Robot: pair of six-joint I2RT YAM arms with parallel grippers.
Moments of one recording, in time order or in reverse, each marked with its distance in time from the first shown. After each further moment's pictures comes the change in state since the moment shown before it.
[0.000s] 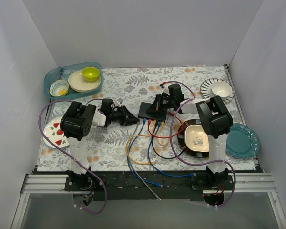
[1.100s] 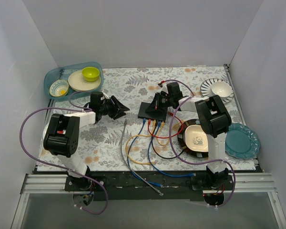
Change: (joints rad) left arm 0.106 -0.354 -0.020 -0.377 -0.301 0.129; right arm -0.002 0.029 0.075 -0.094 -0.006 -0.026
